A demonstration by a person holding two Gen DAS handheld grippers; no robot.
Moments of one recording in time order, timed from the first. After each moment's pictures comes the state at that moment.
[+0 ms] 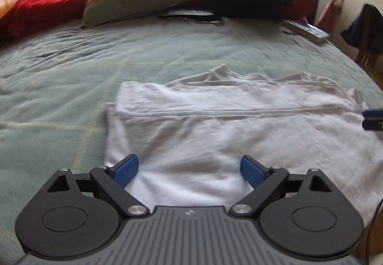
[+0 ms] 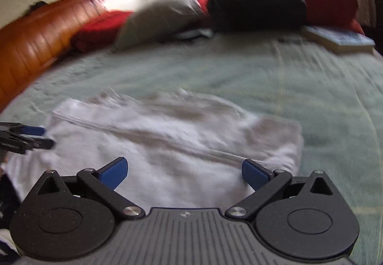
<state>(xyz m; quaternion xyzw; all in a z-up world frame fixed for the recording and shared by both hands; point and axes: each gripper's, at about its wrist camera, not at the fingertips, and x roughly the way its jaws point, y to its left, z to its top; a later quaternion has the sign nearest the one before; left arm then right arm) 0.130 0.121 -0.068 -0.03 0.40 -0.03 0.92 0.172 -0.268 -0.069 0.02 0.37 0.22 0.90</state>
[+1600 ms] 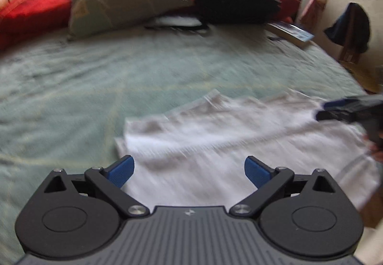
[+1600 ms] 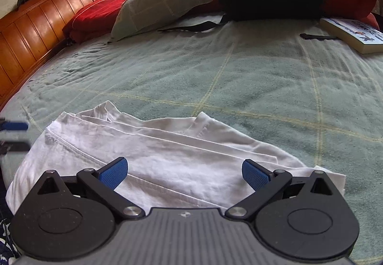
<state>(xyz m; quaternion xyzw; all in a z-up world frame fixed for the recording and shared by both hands) 0.140 0.134 -0.024 -0.04 0.43 -0.11 0.89 0.237 -0.209 -0.053 0.03 0.42 0.25 0.87</state>
